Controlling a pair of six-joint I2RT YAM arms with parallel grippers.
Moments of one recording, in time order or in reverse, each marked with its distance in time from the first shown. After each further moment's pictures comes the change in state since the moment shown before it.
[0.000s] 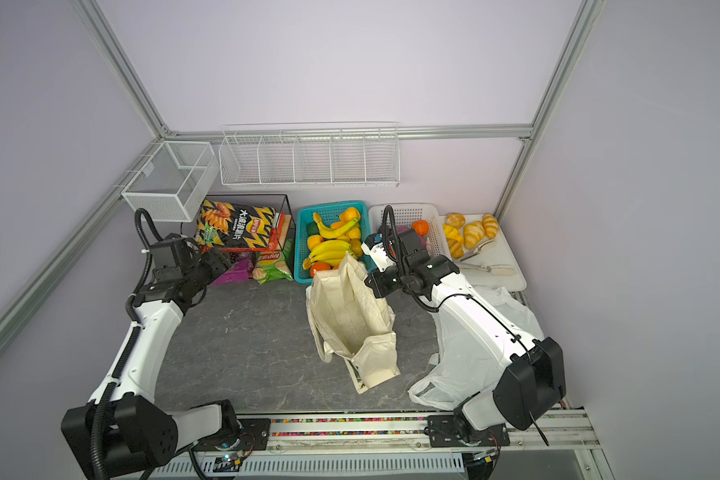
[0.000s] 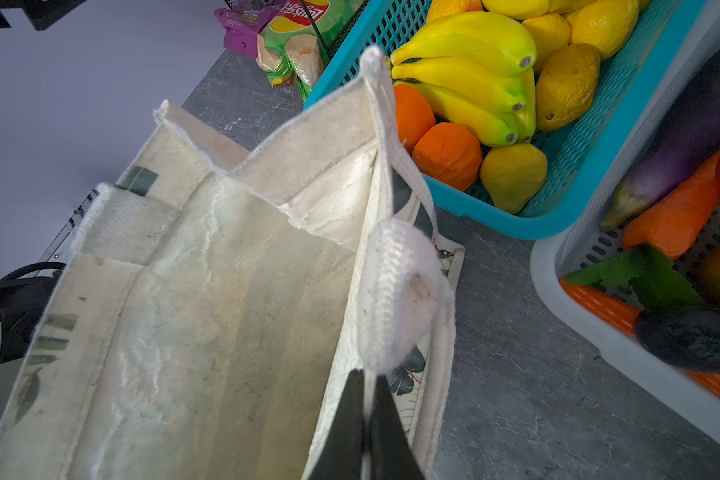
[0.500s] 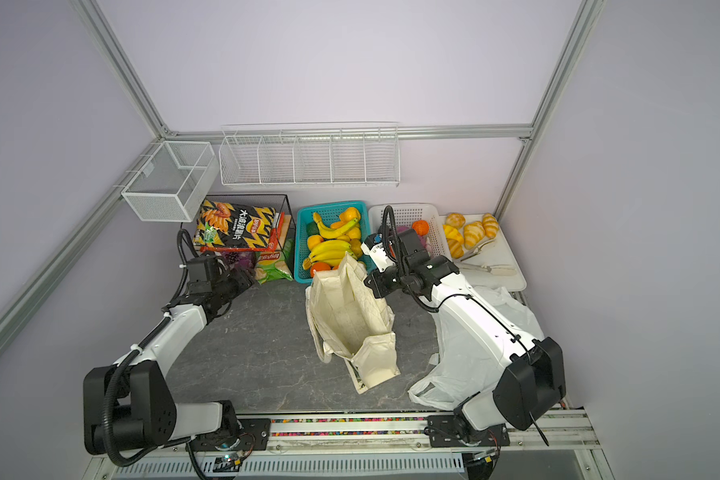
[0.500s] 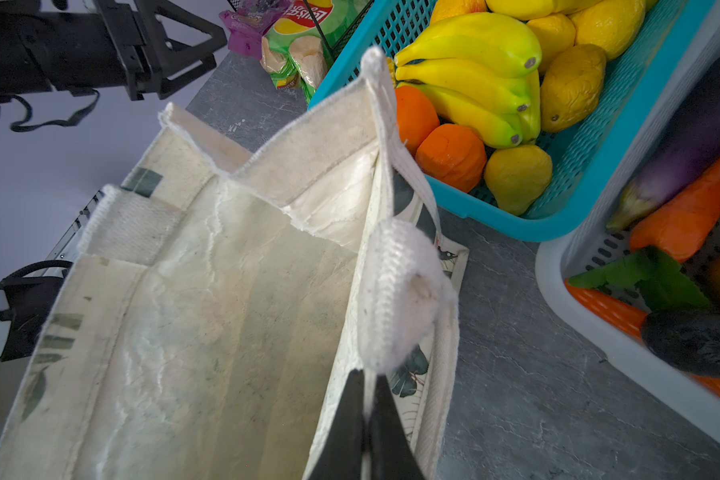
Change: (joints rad) left arm -0.102 0.124 -0.266 0.315 0.064 -0.014; right arm 0.000 0.000 -0.004 0.008 -0.011 0.003
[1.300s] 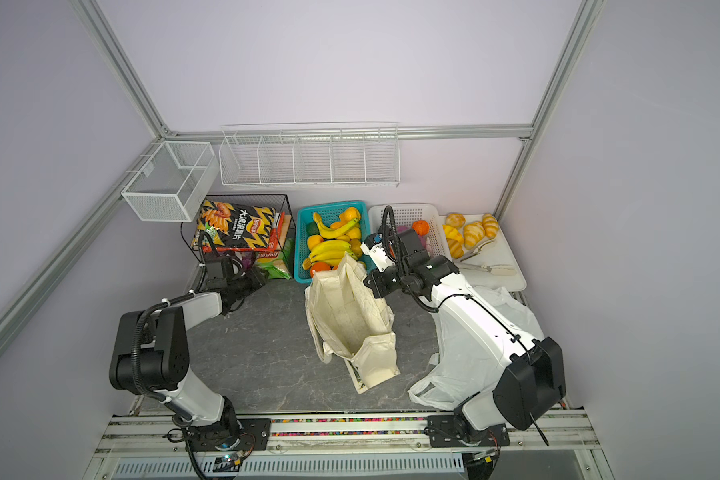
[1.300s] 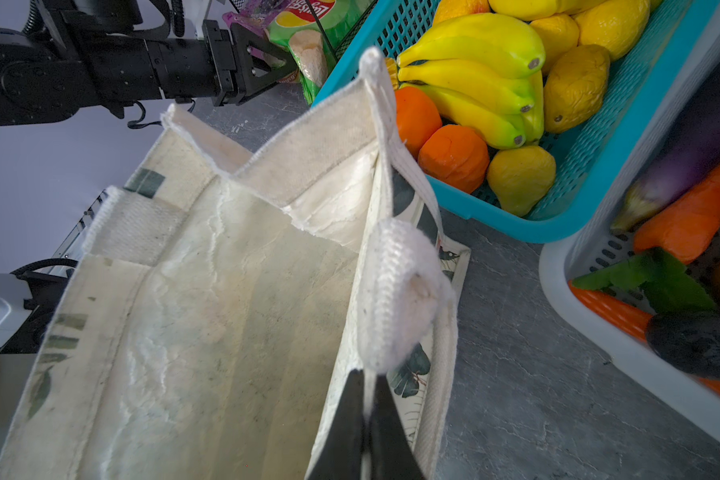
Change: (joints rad) left arm -0.005 0.316 0.041 0.276 0.140 0.056; right arm 0.004 0.000 0.000 0.002 -0.003 0.003
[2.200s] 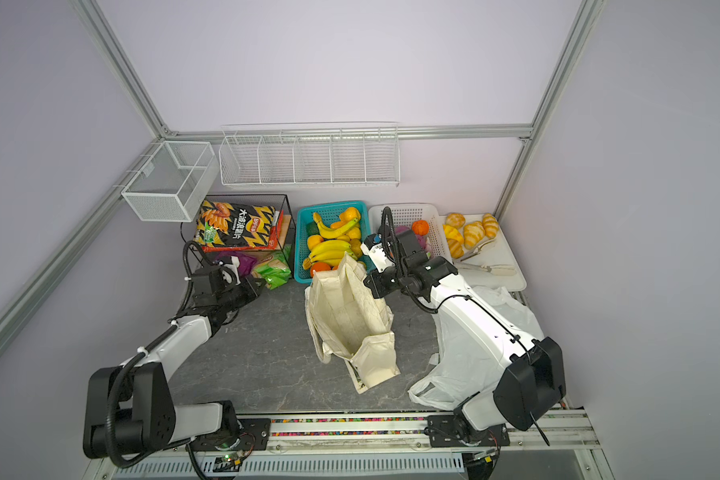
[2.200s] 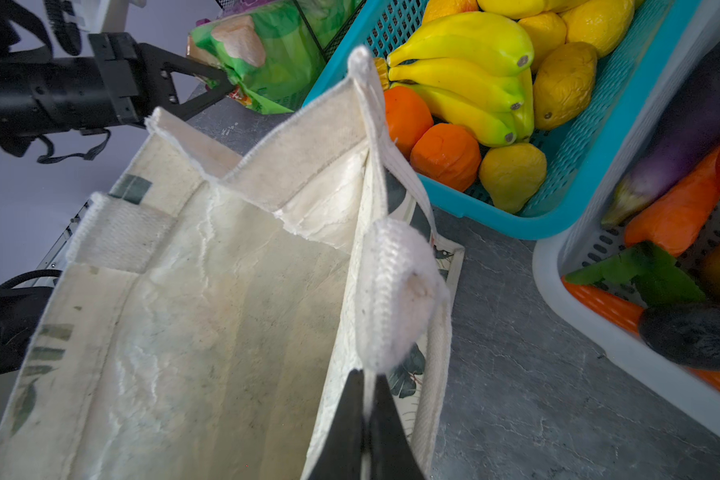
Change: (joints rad) left arm -0.011 -0.414 -0.185 -0.138 0.138 -0.005; right arm 0.011 -0.003 -0.008 0.010 0.042 0.024
